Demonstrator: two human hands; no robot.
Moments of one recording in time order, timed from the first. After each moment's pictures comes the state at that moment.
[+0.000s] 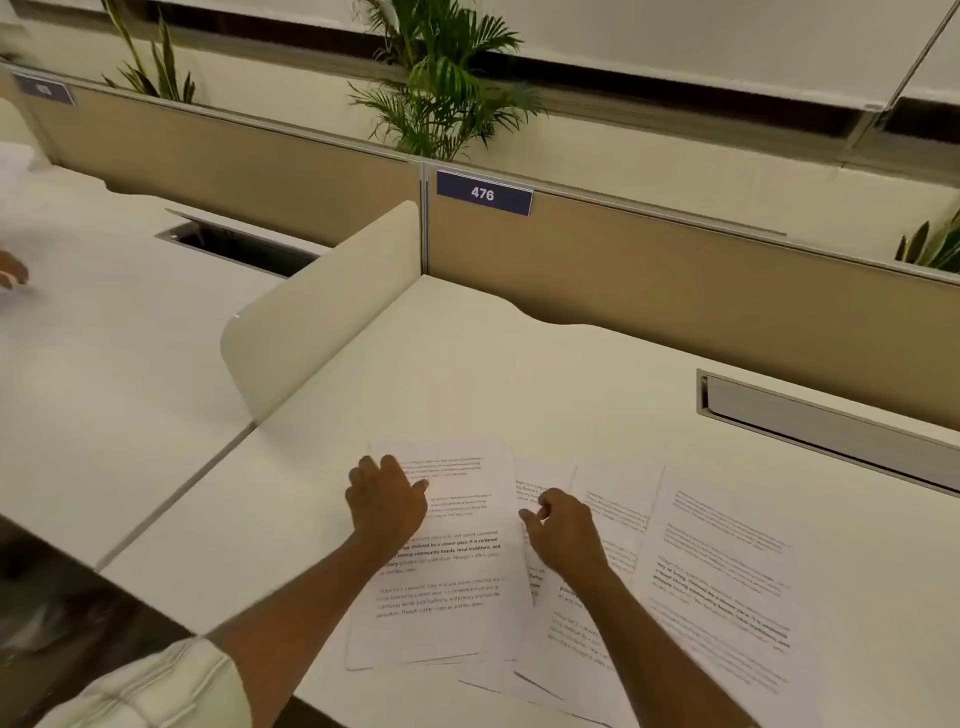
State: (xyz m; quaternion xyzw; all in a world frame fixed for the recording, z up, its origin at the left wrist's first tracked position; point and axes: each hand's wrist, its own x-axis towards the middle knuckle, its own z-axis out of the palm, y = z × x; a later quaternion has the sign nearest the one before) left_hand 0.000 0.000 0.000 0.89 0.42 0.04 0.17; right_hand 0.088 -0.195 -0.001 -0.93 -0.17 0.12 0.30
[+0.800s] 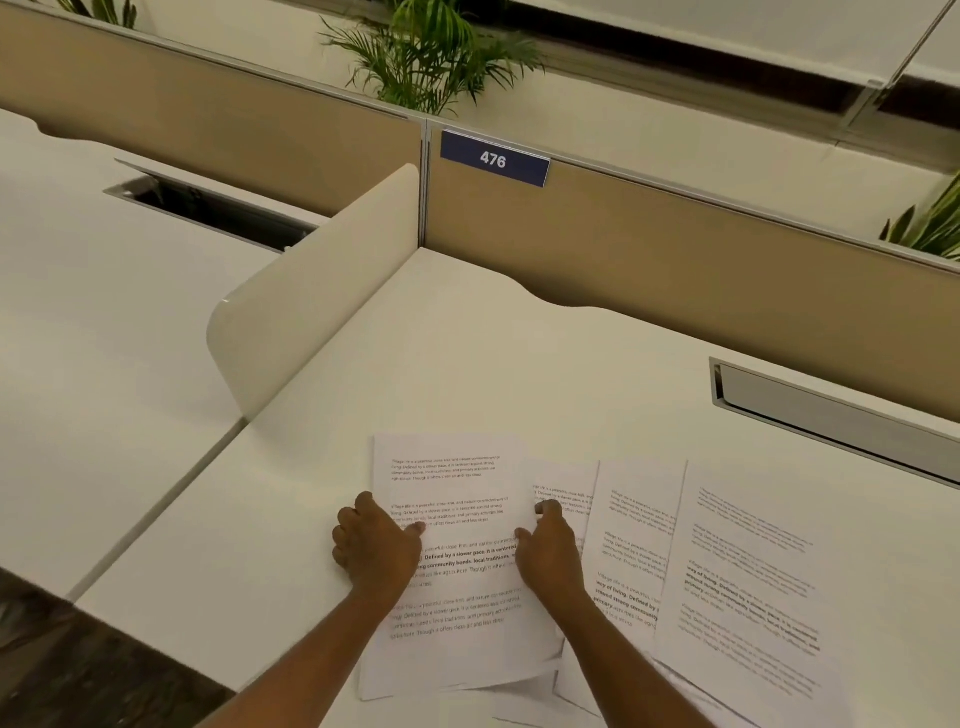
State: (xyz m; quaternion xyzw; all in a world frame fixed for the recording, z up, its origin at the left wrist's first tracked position) left_hand -0.024 0.021 -0.038 0.78 0.54 0.02 0.33; right_hand 0.058 -0.135 -0.024 -0.92 -0.02 0.19 0.34
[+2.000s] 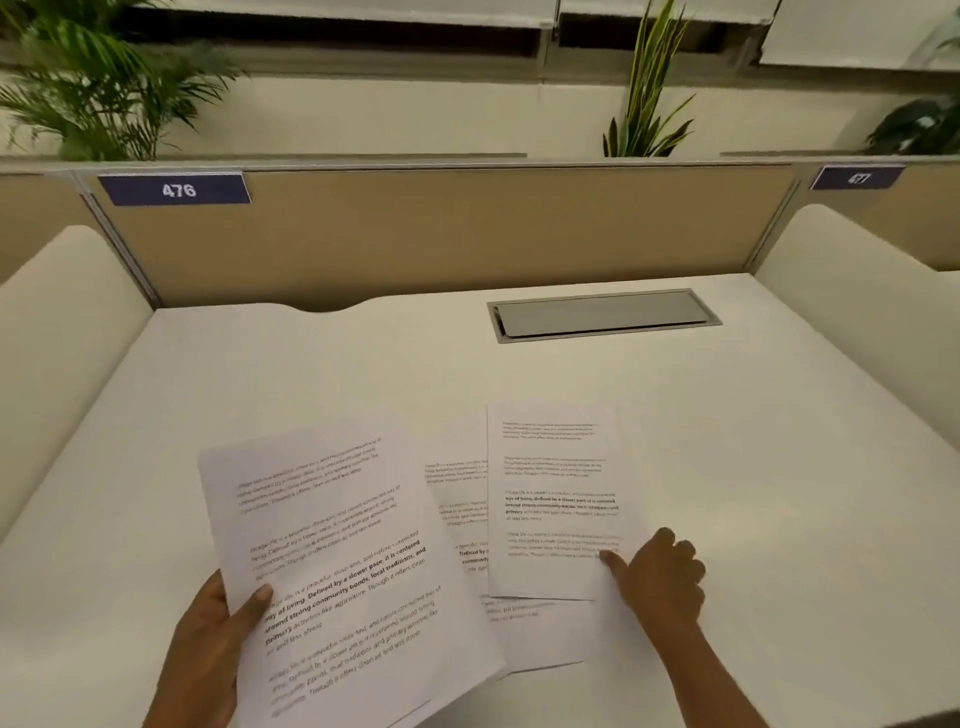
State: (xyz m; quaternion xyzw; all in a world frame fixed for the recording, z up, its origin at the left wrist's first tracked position) left_hand -0.036 -0.014 -0.006 0.59 0.26 0.02 0.76; right_hand 0.045 -0.425 -0.022 -0.92 0.34 0.07 0.17
